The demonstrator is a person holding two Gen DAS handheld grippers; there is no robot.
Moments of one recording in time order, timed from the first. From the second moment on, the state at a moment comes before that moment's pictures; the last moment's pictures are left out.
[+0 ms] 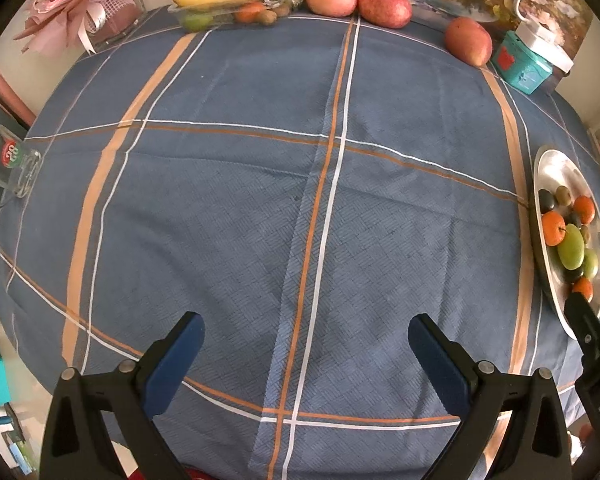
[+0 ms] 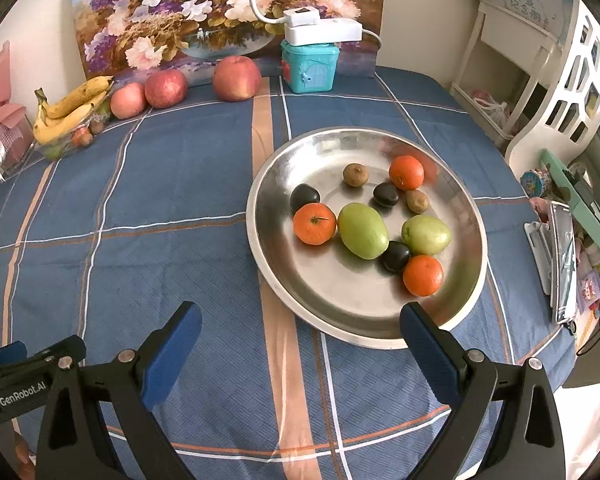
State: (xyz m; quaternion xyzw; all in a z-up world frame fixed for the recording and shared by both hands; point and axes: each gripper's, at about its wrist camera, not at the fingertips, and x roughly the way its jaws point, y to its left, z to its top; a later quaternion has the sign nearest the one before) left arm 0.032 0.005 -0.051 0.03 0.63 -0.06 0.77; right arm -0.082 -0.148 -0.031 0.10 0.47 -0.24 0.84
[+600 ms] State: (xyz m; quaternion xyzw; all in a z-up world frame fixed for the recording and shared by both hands) left arm 0.034 0.005 -0.051 0.03 0.63 -0.05 0.77; right arm -0.082 -0.148 -0.033 0.10 0.48 -0.25 0.84
